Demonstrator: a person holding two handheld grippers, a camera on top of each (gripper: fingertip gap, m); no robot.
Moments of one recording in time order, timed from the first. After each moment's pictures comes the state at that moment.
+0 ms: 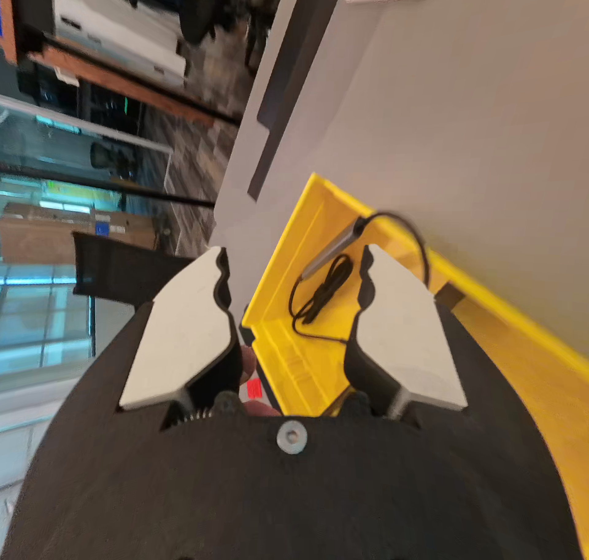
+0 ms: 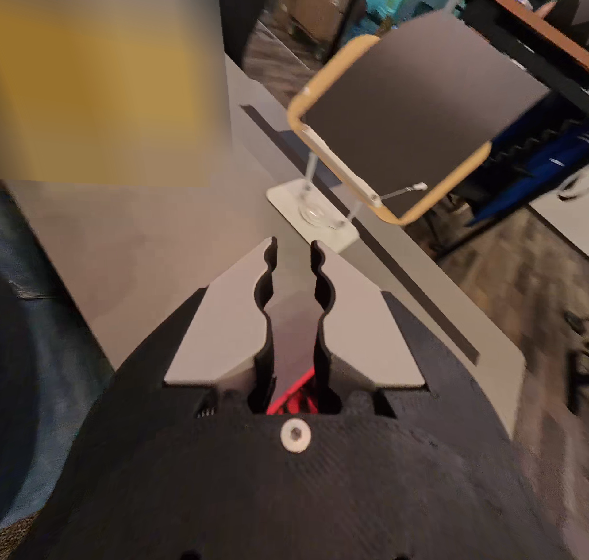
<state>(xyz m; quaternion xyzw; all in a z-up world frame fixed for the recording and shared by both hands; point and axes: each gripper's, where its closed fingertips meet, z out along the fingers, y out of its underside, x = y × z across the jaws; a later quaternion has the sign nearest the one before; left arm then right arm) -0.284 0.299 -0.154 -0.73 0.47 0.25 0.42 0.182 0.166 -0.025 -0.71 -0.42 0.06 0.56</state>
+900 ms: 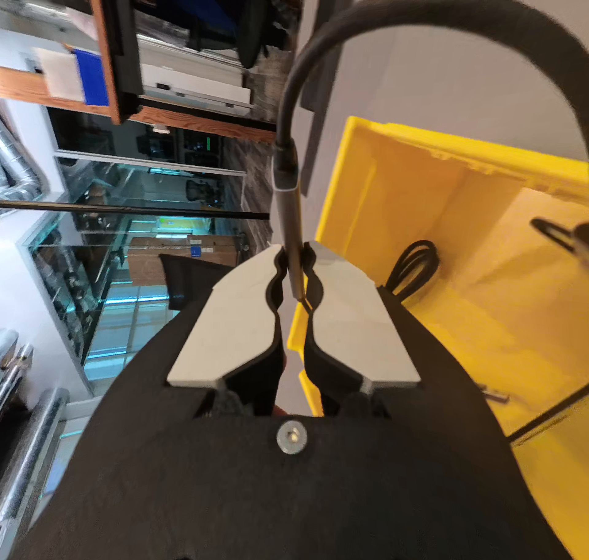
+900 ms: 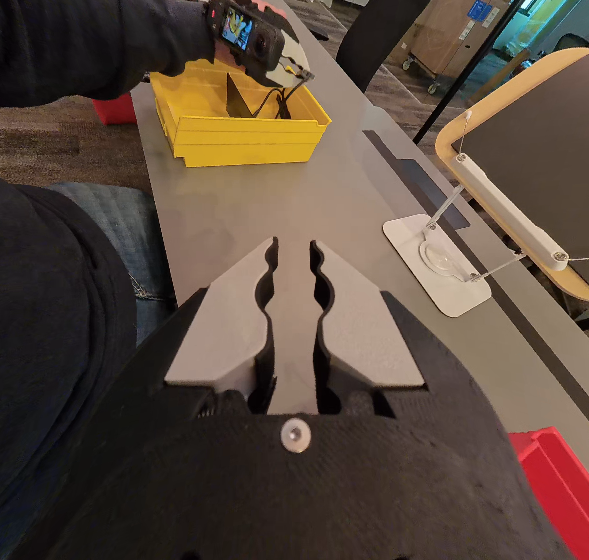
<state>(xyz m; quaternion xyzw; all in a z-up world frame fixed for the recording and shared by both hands) -0.328 0.356 -0.185 -0.64 0.51 0.37 0.45 0.058 0.119 -0.106 -0.66 -0.51 0.19 0.51</state>
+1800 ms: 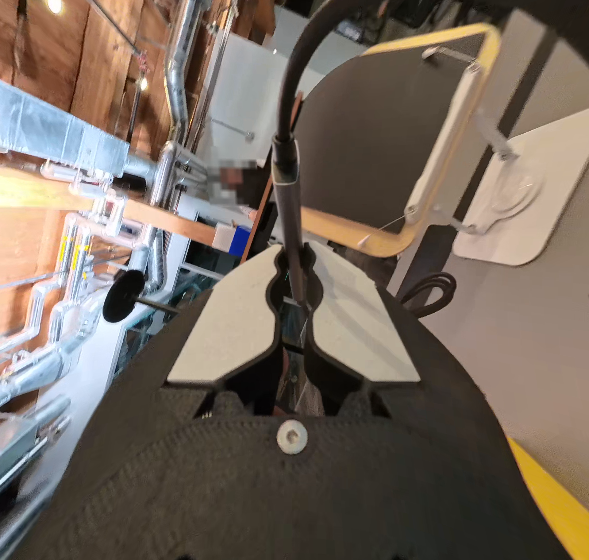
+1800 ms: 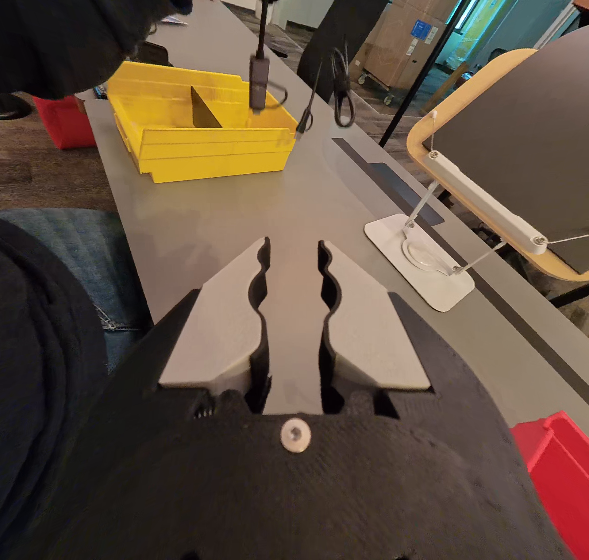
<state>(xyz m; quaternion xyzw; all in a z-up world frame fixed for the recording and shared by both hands) -0.135 0.282 0.007 -0.46 0.49 0.30 0.68 0.049 0.131 -0.117 -0.67 -0.46 0.17 0.56</state>
